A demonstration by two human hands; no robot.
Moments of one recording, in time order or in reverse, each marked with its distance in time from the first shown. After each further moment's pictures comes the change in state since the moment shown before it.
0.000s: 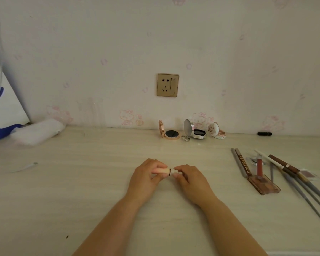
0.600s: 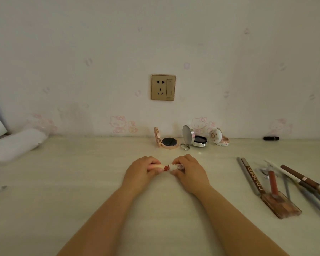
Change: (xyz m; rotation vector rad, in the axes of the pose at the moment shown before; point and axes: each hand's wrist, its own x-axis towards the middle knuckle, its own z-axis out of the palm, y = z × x) left_hand 0.086 -0.041 0.007 0.234 -0.127 -0.066; right_hand 0.086 0.036 0.009 -0.141 0.060 0.019
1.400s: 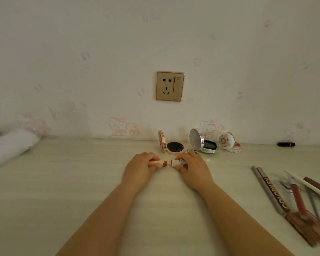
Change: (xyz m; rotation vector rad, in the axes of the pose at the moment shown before) left_hand 0.053 -0.033 0.005 0.096 0.059 -0.012; right_hand 0.055 0.011 0.019 -0.068 0.001 0.021
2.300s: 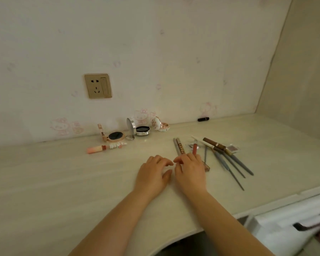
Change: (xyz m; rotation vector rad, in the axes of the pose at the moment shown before) left_hand -0.107 0.186 0.094 0.086 -0.161 0.387; right_hand -0.183 0.058 -0.115 -0.071 0.361 0.294
